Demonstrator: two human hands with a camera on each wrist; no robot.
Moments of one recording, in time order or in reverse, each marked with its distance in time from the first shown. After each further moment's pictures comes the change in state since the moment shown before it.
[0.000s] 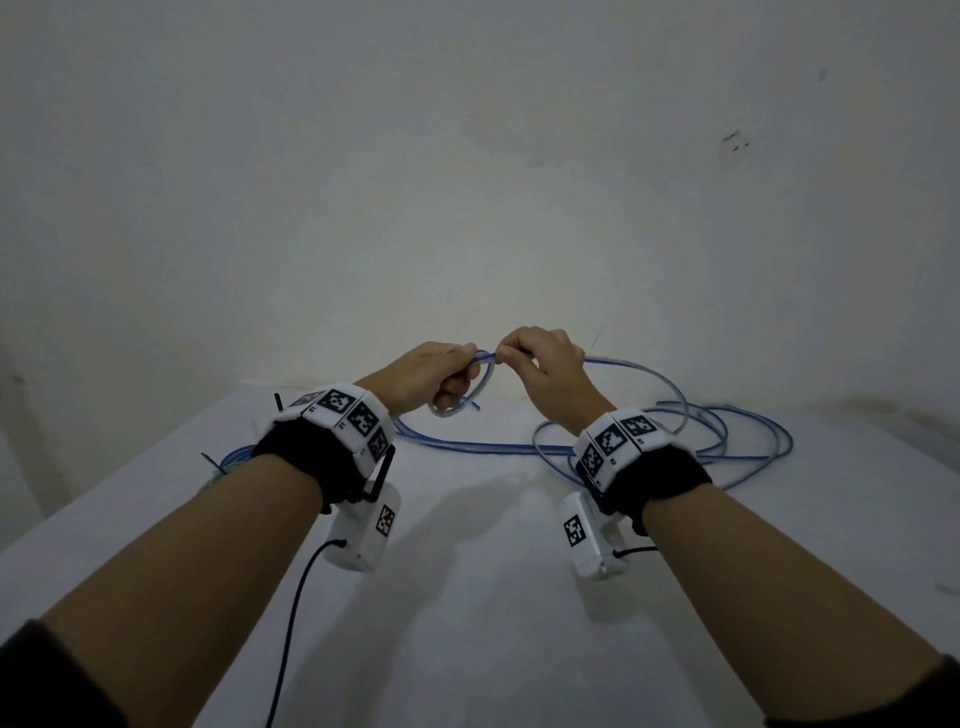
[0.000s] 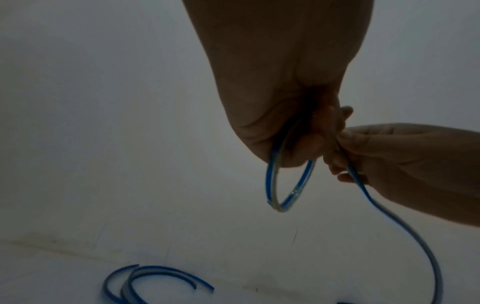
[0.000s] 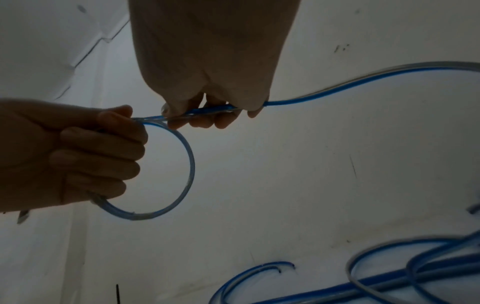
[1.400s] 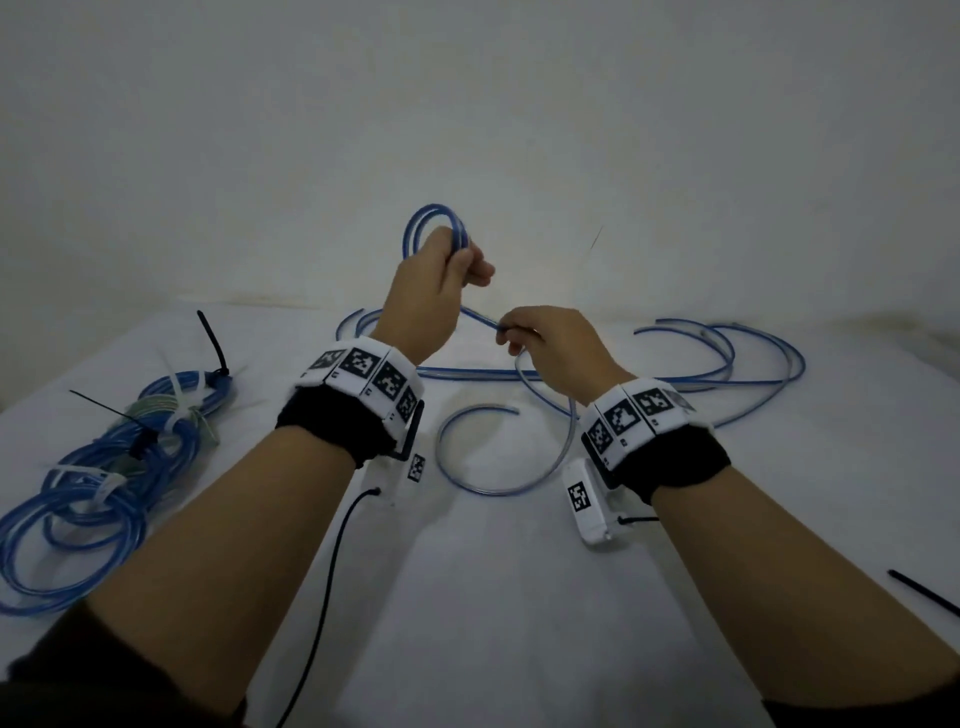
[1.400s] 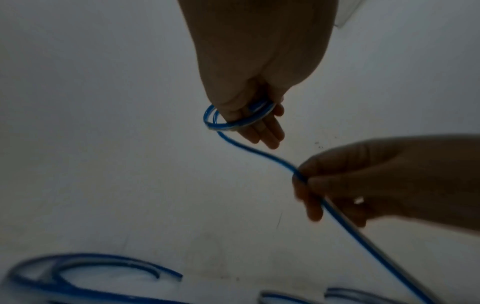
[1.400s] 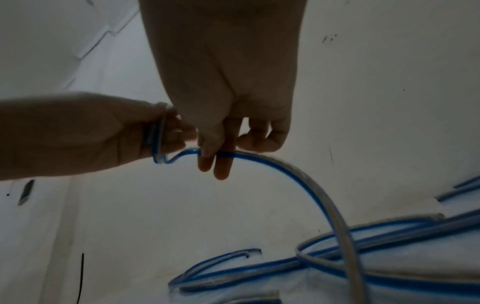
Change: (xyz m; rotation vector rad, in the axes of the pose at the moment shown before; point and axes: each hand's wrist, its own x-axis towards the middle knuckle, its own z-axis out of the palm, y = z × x) left_hand 0.066 -0.058 0.039 0.269 0.466 0.377; right_hand -0.020 0.074 0.020 -0.062 -0.239 0.089
